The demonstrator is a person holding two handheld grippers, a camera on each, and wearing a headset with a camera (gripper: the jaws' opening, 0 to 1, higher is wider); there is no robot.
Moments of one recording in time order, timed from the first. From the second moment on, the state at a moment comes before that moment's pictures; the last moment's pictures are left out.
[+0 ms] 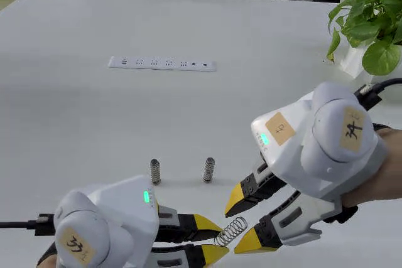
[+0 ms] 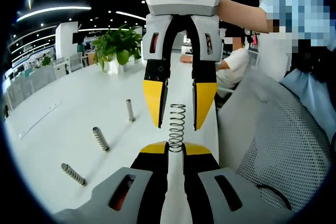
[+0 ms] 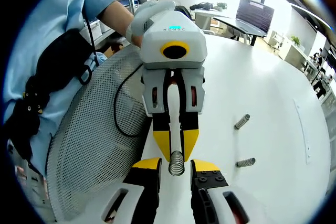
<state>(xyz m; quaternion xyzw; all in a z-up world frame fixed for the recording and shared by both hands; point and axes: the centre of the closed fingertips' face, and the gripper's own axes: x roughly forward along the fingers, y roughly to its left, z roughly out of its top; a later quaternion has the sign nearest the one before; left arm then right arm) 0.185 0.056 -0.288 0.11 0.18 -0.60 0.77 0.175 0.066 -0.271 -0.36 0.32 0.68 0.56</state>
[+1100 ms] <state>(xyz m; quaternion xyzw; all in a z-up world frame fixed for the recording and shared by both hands) 0.183 0.048 -0.283 0.09 0.18 -0.61 0.77 0.172 0.064 -0.274 -0.37 0.31 0.69 0.54</state>
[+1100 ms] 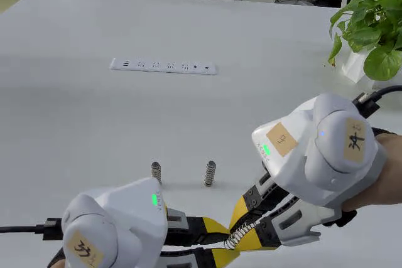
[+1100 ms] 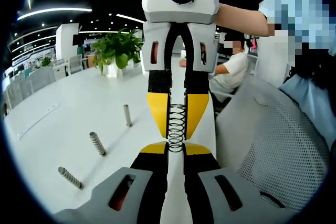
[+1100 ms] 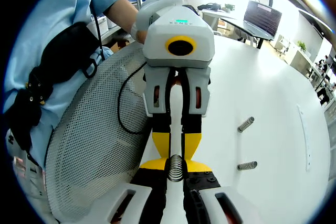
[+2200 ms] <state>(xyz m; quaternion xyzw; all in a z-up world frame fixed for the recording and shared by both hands) 0.198 0.071 -0.295 0.08 0.19 -0.55 0.81 0.179 0.057 -0.283 -0.40 0.32 0.68 0.53</state>
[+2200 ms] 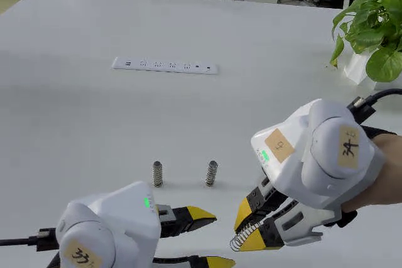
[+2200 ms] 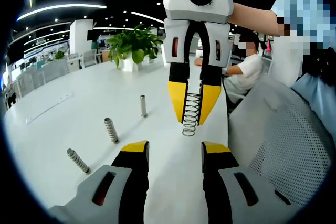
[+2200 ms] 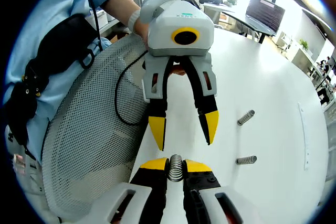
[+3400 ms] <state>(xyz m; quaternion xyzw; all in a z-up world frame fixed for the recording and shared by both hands) 0.243 0.164 -0.302 0.06 0.22 -0.37 0.90 0.249 -0.008 -0.283 -0.46 0.36 0.61 0.53</state>
